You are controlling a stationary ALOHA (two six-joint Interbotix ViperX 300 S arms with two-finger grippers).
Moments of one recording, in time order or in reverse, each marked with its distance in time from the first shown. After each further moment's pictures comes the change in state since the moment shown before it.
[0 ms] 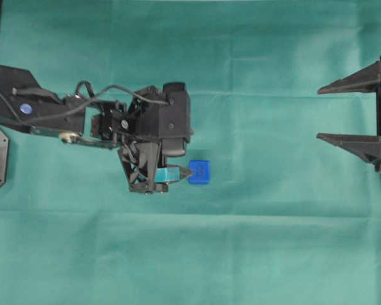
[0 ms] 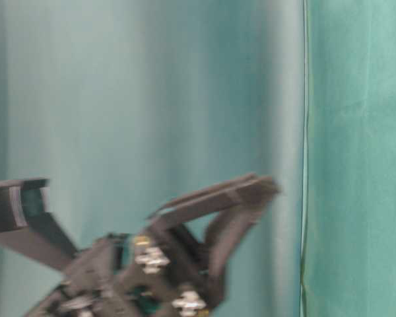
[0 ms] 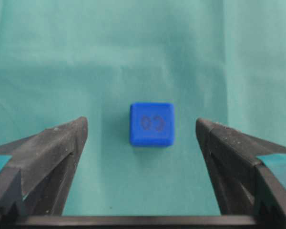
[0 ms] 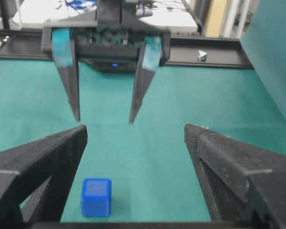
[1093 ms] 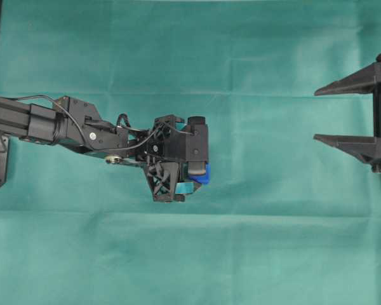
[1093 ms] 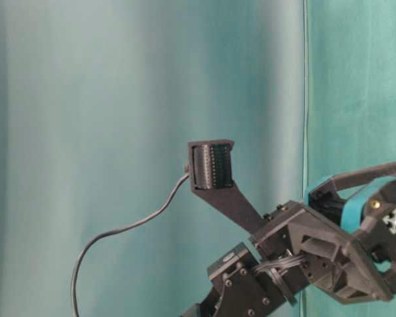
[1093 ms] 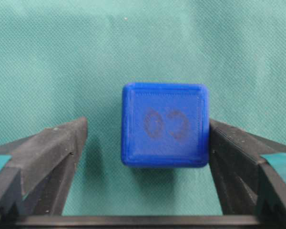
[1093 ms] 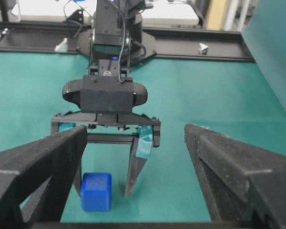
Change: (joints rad) left arm -0.002 0.310 0.046 0.002 -0.293 -0.002; right arm 0.000 0.017 -0.002 0.000 0.005 0.000
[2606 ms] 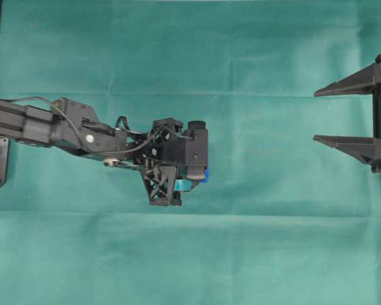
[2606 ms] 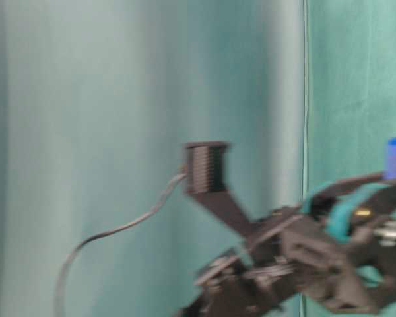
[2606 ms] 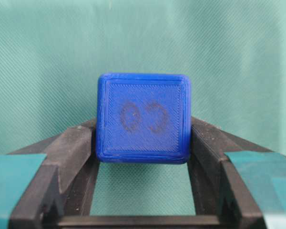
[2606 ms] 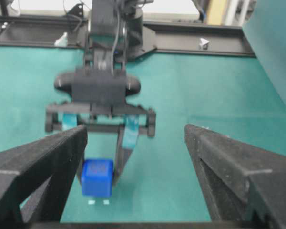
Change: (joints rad) left arm -0.018 -0.051 -0.005 0.000 0.074 0.003; right arm -0.002 0.002 0.002 -0.003 0.015 0.000
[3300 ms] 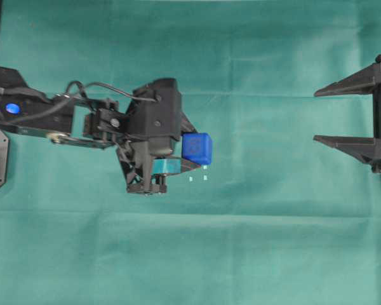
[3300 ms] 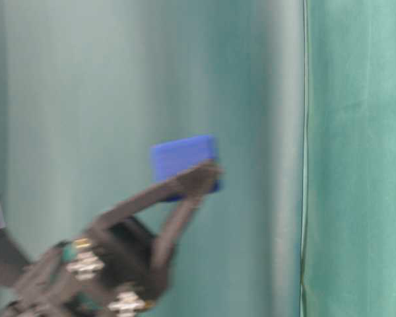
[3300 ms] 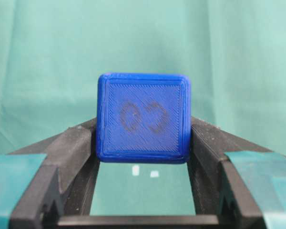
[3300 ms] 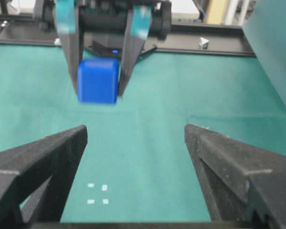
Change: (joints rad) left arm 0.009 -0.353 -0.054 0.002 0.184 0.006; right arm 0.000 0.000 0.000 -0.003 0.002 -0.002
